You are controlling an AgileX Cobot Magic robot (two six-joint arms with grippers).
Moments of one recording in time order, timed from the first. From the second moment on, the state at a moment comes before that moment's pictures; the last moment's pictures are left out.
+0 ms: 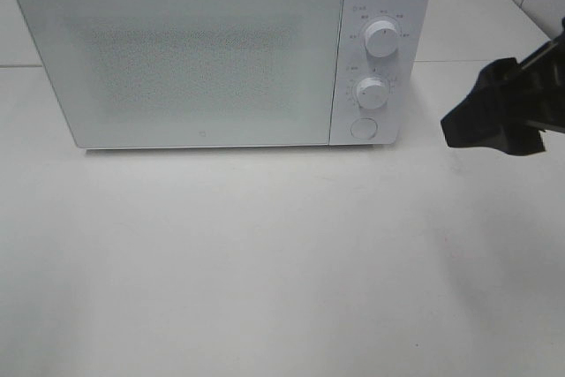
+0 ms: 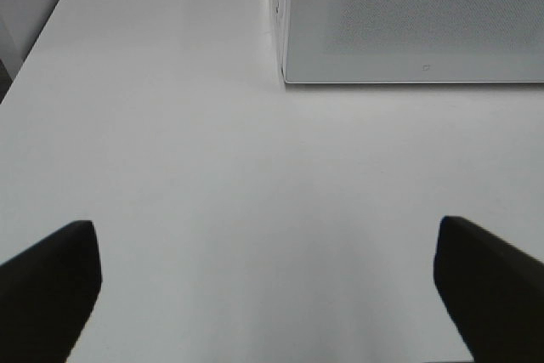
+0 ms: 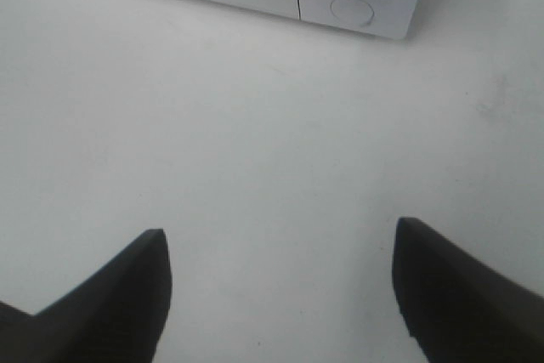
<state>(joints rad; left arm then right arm) 0.08 0.00 -0.52 -0.14 1.09 0.11 0.47 1.02 -0.78 0.01 0.65 0.16</state>
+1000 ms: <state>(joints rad) 0.08 0.00 -0.52 -0.14 1.09 0.11 0.17 0.16 -0.58 0.00 0.98 0.08</state>
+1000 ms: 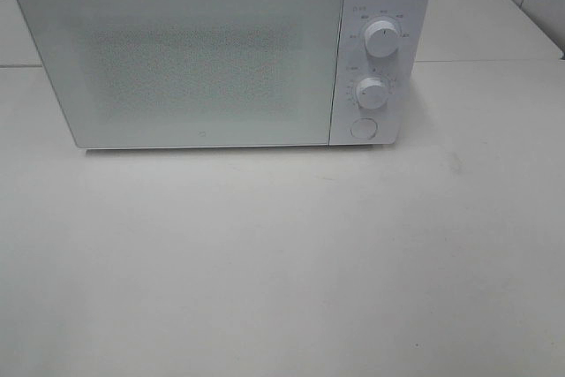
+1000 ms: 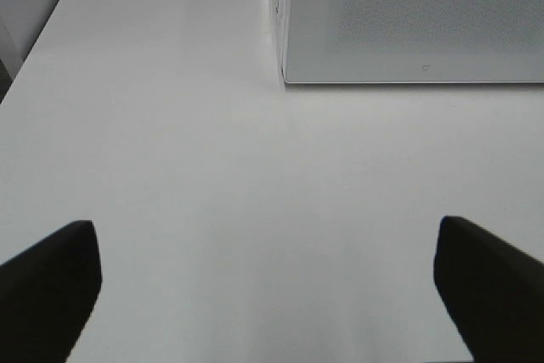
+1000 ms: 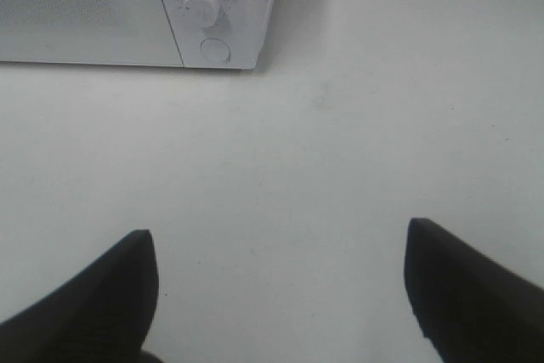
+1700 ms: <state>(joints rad) 0.08 0.00 -0.52 -0.14 1.09 0.11 0.13 0.00 -0.50 -0.04 1.00 0.10</state>
